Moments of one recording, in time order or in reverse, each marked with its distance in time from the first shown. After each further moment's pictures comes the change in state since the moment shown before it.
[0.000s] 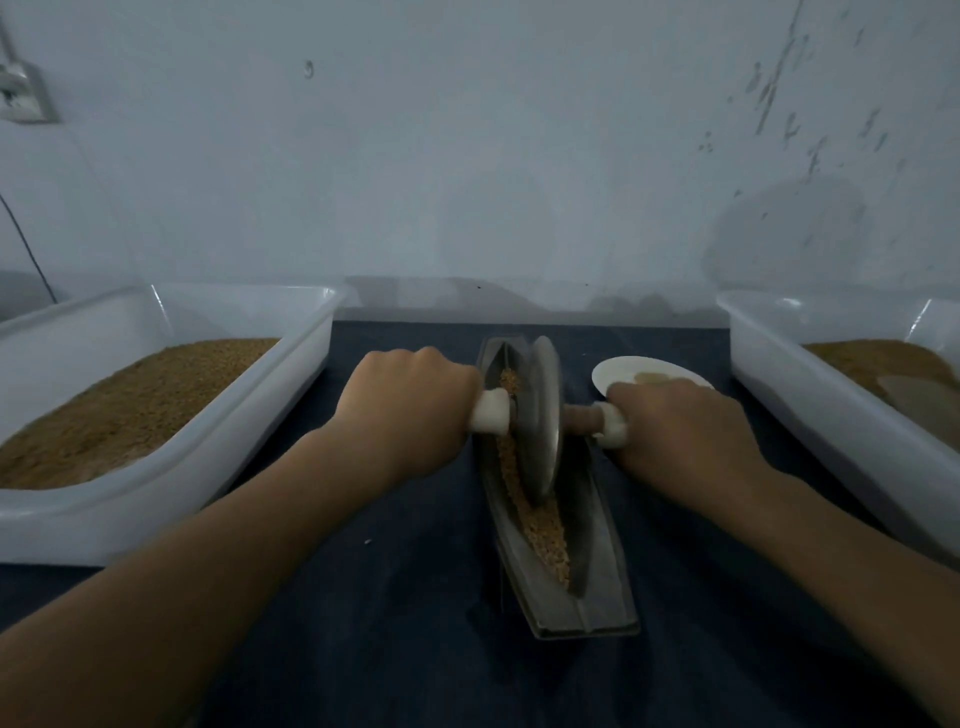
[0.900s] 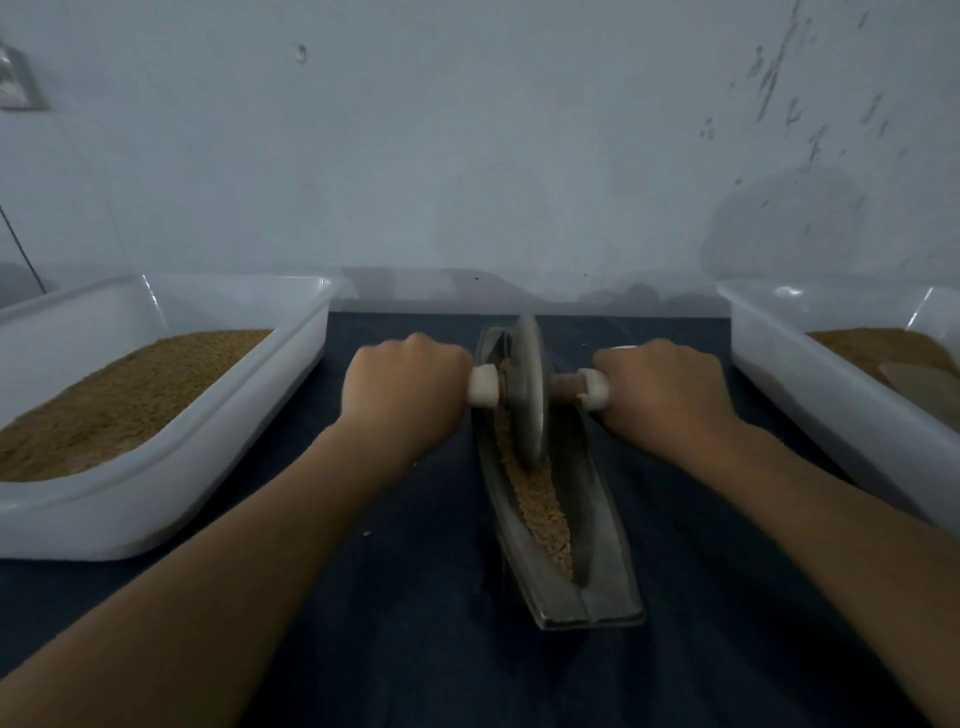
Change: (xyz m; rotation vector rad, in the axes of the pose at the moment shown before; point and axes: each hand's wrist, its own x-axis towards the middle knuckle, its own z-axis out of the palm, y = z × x) left_hand 0.009 0.007 0.002 -0.039 -0.066 -0.182; right_hand 0.030 -0.008 -0.007 -0.056 -0.072 0.012
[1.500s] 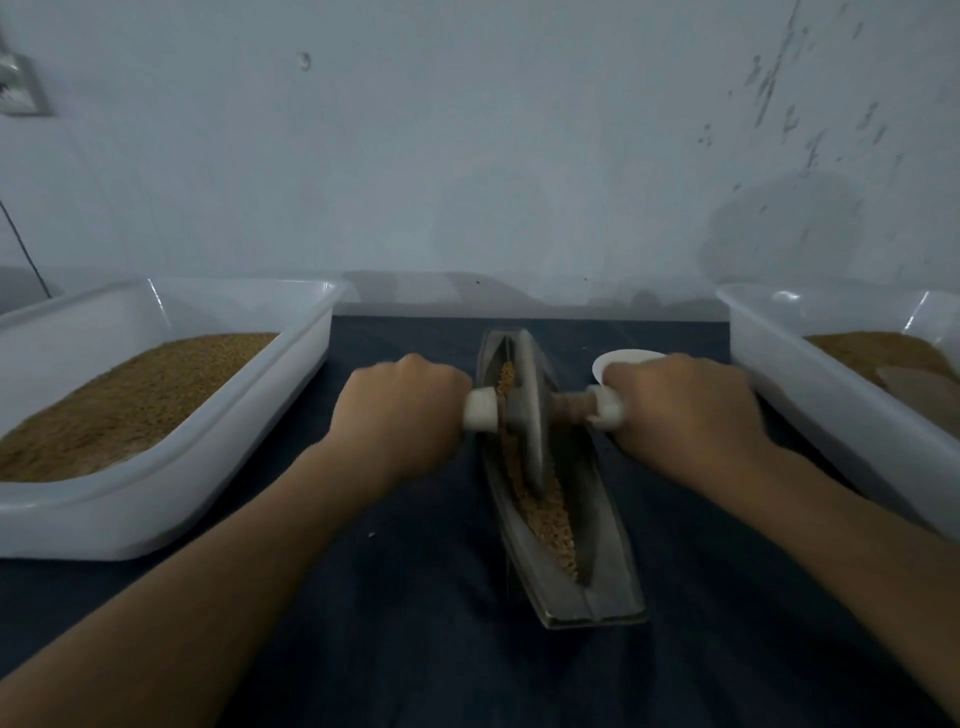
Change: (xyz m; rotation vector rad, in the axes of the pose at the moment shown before) left_hand -0.016 -0.009 0.001 -0.095 -0.061 0.038; right_hand -0.021 0.003 -0.007 -0.117 0.138 -0.050
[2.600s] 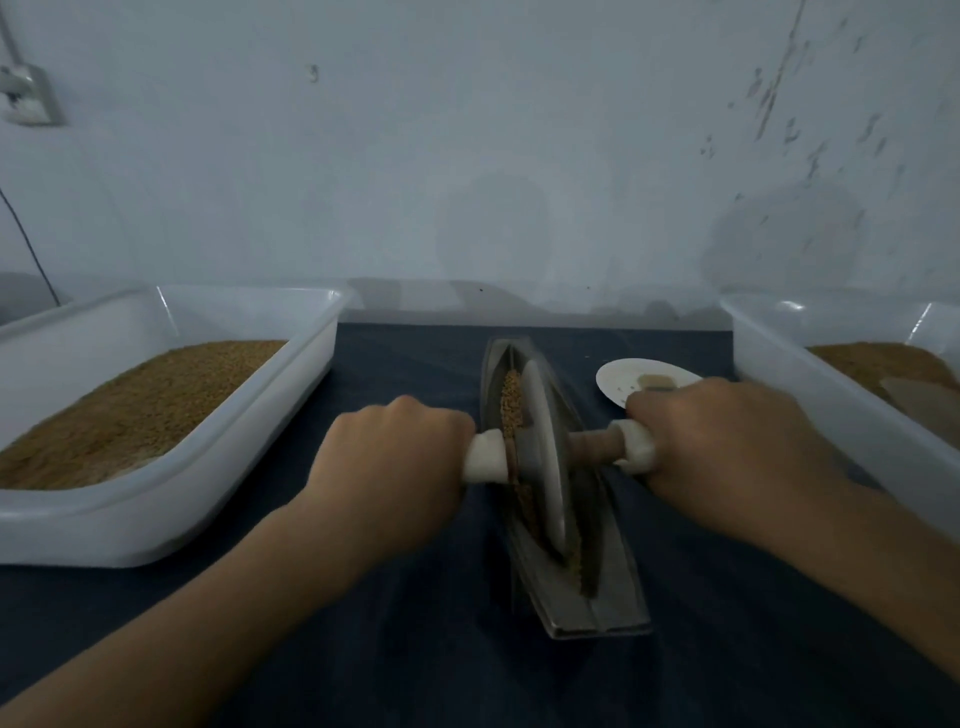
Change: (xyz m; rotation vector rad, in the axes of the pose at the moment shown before) left_hand -0.040 -0.002 -0.011 -0.011 0.054 0.048; right_hand -0.026 0.006 -0.030 0.037 0.125 -0.087
